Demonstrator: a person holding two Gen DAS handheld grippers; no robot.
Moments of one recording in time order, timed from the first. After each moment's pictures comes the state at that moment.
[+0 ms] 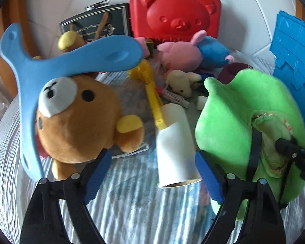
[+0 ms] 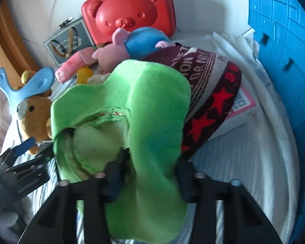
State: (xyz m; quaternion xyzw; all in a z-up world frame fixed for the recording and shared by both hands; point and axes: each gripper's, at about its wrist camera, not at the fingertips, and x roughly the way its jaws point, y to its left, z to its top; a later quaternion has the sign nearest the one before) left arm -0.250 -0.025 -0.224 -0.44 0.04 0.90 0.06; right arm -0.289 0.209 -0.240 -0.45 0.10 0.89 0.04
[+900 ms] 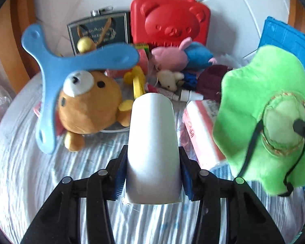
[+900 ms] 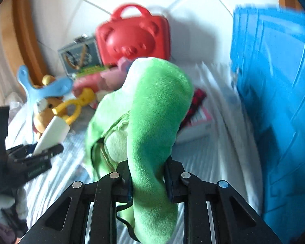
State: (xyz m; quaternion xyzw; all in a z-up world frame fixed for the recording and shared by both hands) left arm -0.176 -0.033 -0.182 -0.42 0.01 0.90 0.06; right arm -0.214 0.208 -0.173 -0.37 0.05 0.93 0.04
